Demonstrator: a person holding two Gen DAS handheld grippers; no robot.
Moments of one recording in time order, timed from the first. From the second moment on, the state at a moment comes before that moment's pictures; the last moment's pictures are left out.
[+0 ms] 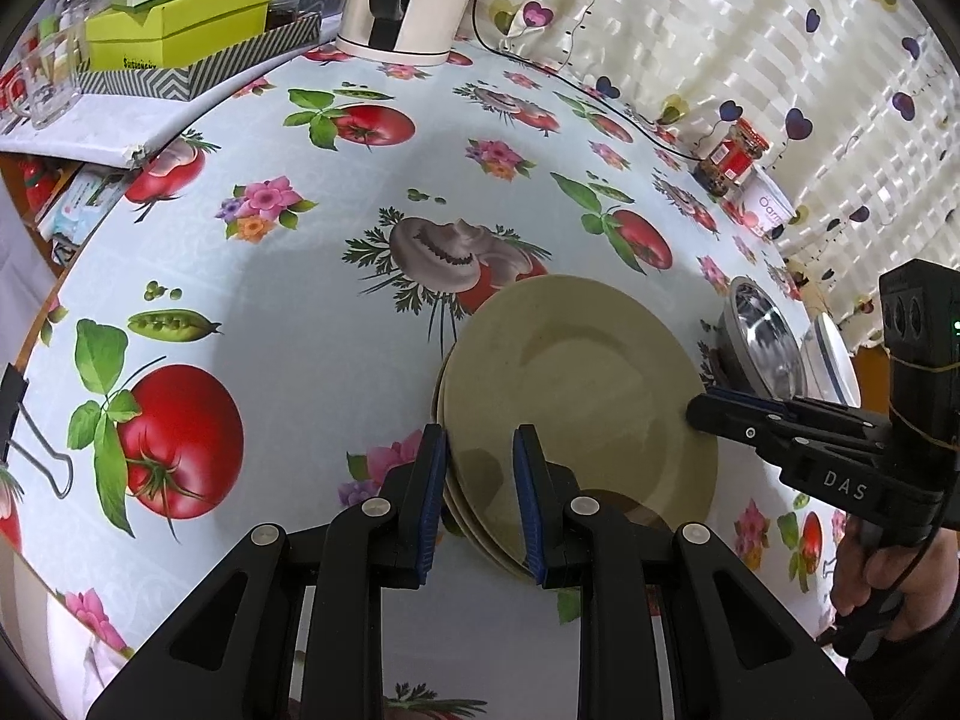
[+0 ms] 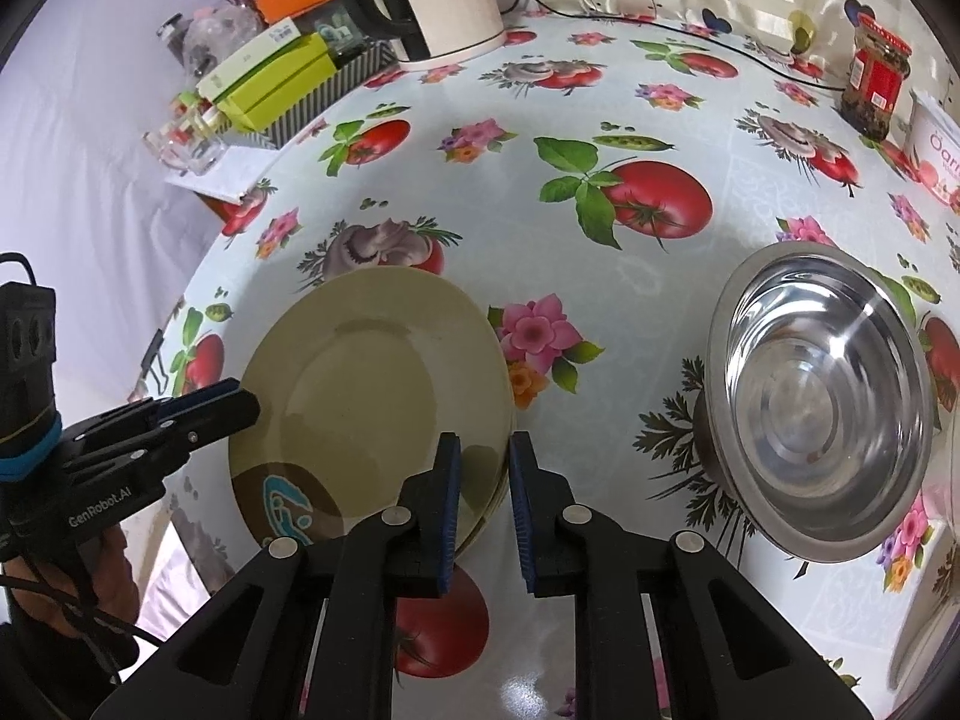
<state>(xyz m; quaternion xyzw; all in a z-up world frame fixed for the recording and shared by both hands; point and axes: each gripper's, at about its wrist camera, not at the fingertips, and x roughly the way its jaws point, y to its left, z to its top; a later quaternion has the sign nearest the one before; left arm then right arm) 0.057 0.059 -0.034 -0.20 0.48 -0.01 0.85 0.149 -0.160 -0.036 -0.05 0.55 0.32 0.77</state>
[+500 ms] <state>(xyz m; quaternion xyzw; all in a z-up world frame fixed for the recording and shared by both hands) 0.057 0.065 -0.040 -0.20 0.49 0.00 0.85 0.148 -0.168 -0.036 -0.04 0.55 0.32 0.77</state>
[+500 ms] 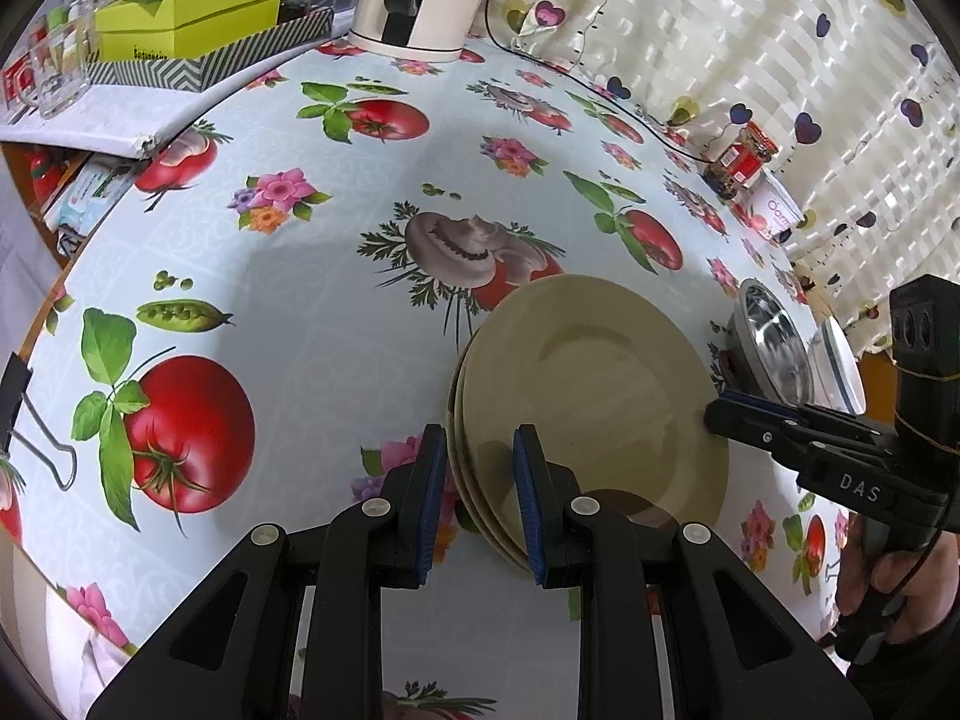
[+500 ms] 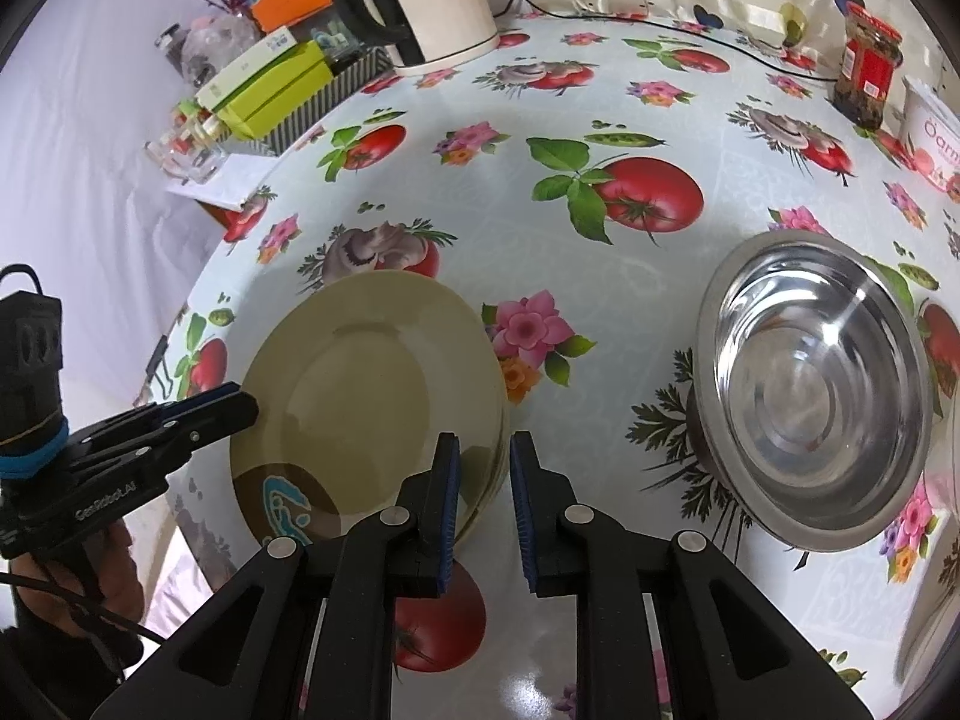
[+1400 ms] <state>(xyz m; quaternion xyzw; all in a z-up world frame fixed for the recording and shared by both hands) 0.049 0.065 -0.019 -0.20 0.46 0.00 0.86 0.136 -0.194 -0.018 0.00 0.52 0.33 0.79</state>
